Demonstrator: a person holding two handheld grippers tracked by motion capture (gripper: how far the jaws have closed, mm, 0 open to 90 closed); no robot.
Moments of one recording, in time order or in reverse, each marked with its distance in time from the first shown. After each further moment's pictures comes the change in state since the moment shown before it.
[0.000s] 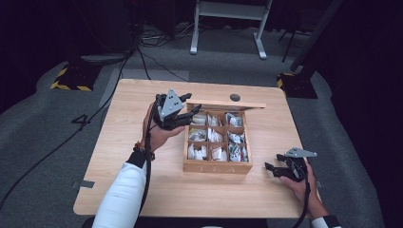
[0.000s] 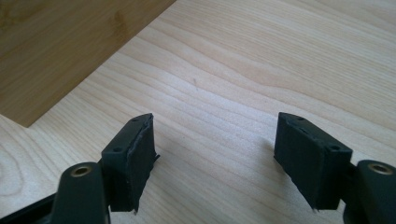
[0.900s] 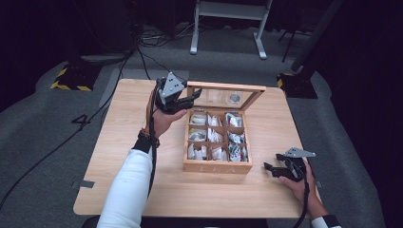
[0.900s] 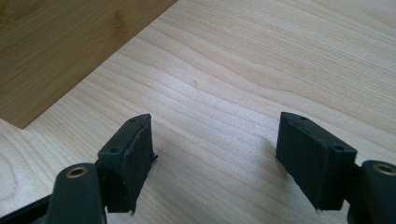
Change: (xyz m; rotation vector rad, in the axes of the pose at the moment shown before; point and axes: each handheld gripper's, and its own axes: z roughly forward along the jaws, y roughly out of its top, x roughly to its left) left arm 0.030 0.017 0.023 -0.023 0.026 -0.075; right arm 0.001 0.000 0.002 -0.008 -0.006 -0.010
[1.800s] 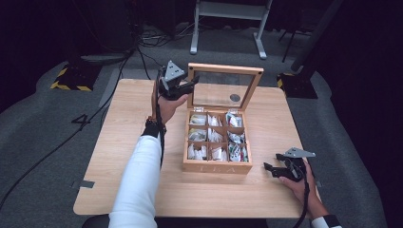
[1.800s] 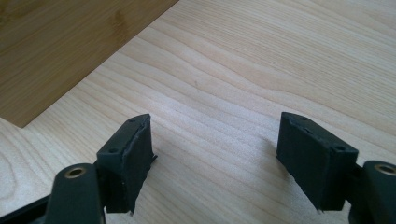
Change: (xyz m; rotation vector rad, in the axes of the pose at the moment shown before) left arm 0.034 -0.010 0.048 0.038 0.077 -0.097; right arm 0.000 0.000 0.001 -0.002 0.001 -0.007
